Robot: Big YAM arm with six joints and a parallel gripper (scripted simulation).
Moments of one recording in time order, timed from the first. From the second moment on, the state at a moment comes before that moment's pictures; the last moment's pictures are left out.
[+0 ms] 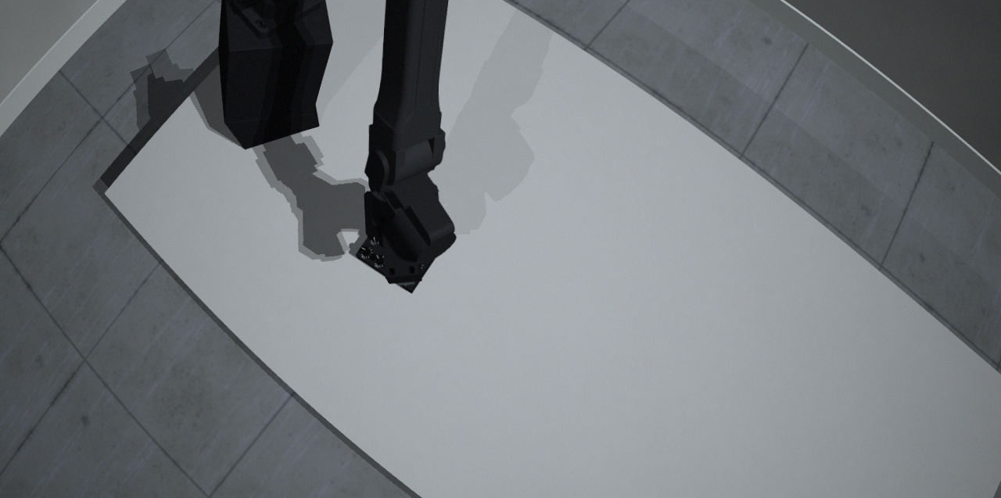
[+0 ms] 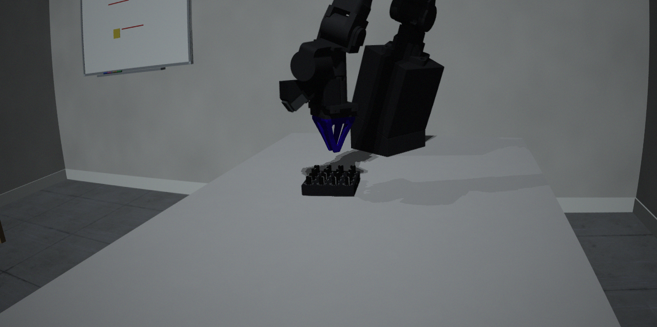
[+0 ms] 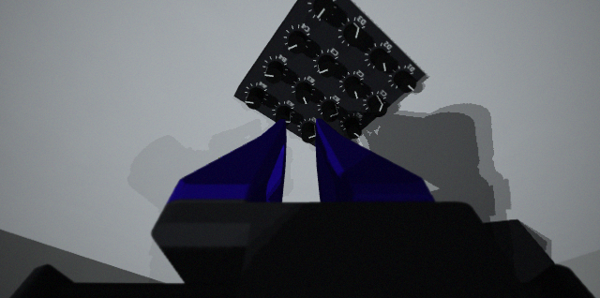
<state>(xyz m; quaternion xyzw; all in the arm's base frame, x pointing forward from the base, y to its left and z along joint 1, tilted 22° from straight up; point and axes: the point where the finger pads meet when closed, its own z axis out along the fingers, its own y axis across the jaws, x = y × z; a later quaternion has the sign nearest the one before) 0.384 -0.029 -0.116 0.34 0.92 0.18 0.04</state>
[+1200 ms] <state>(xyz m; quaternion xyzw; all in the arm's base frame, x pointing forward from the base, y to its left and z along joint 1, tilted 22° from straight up) 0.381 -0.029 -0.115 0.51 0.84 0.19 0.00</state>
